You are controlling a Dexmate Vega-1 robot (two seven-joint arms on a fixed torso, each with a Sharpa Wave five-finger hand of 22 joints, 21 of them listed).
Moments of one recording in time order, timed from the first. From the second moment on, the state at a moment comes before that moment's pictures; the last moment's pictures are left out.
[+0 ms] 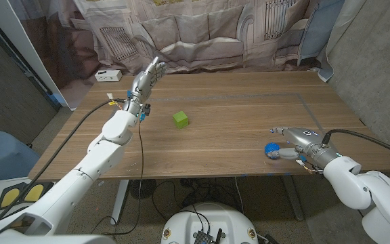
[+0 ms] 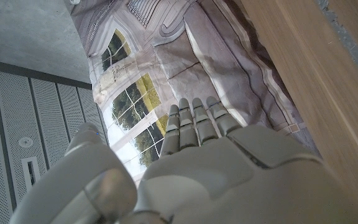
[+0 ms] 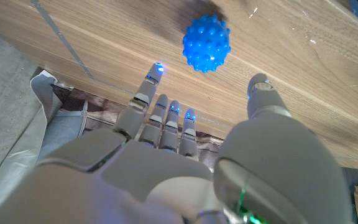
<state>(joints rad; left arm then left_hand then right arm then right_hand) 0.94 0.62 0.31 -1.65 -0.47 -0.34 0.11 0.29 0.05 0.18 -0.04 0.19 0.33 0.12 0.19 0.18 0.32 0.08 0.23 0.20 0.27 0.07 0.19 0.18 0.17 0.09 0.20 0.17 -1.79 -0.85 0.09 -2.44 -0.84 -0.39 0.20 0.70 -0.06 0.32 -0.16 0.21 0.28 -0.02 0.22 0.20 0.32 0.05 0.22 0.20 0.33 0.00 0.25 0.20 0.65 0.04 0.26 0.17</state>
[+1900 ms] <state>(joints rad) 0.99 0.64 0.29 -1.72 -0.49 -0.32 0.12 0.29 0.06 0.18 -0.05 0.19 0.34 0.11 0.19 0.18 0.33 0.08 0.22 0.20 0.27 0.07 0.19 0.18 0.17 0.09 0.20 0.17 -1.67 -1.03 -0.10 -2.38 -0.79 -0.53 0.13 0.83 -0.07 0.34 -0.18 0.20 0.40 -0.09 0.23 0.20 0.38 -0.02 0.22 0.20 0.36 -0.03 0.24 0.20 0.70 0.09 0.21 0.17</state>
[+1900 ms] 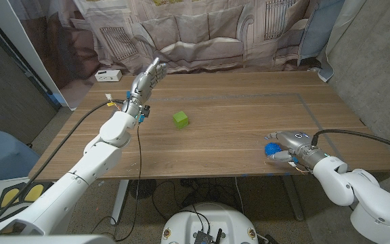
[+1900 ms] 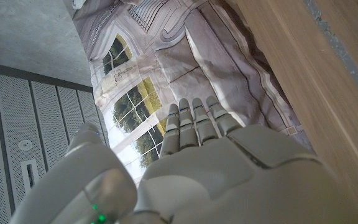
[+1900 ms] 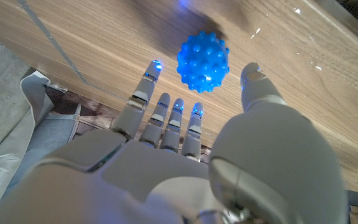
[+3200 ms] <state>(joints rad) 0.95 0.62 0.31 -1.65 -0.50 -0.32 0.09 0.29 0.06 0.18 -0.05 0.19 0.35 0.11 0.19 0.18 0.33 0.07 0.22 0.20 0.26 0.07 0.19 0.18 0.16 0.09 0.20 0.17 -1.51 -1.15 -0.29 -2.31 -0.63 -0.59 -0.01 0.87 -0.04 0.34 -0.16 0.20 0.47 -0.07 0.22 0.20 0.46 -0.02 0.23 0.20 0.44 -0.04 0.26 0.21 0.81 0.03 0.22 0.17</state>
